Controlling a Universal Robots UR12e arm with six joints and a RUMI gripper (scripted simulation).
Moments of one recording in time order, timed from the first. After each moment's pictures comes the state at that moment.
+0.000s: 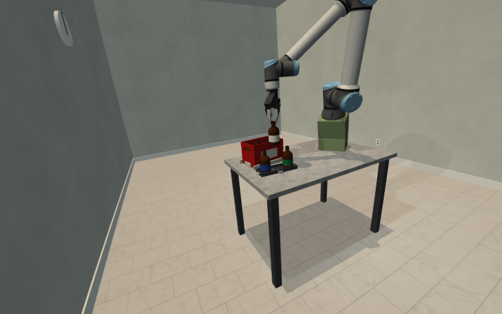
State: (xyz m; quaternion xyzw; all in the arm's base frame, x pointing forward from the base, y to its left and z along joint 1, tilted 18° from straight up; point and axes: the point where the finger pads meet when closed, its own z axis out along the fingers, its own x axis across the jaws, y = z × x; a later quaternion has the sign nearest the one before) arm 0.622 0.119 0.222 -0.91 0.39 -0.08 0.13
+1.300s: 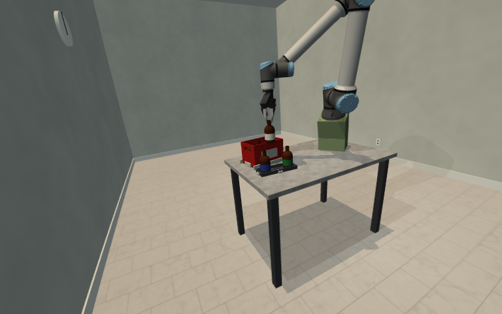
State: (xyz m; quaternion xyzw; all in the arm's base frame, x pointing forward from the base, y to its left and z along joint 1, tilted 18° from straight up) arm 0.619 0.052 0.209 -0.91 0.39 -0.08 0.13
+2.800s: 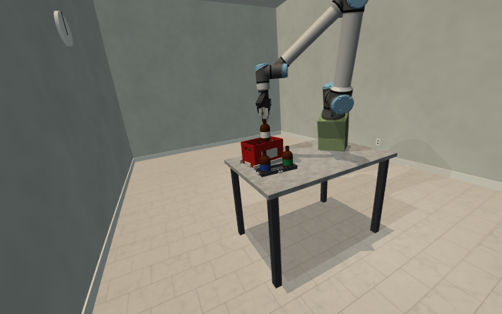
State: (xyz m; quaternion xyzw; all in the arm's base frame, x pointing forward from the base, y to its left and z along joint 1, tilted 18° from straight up) arm 0.617 -0.028 0.193 -0.91 0.39 -0.08 0.13
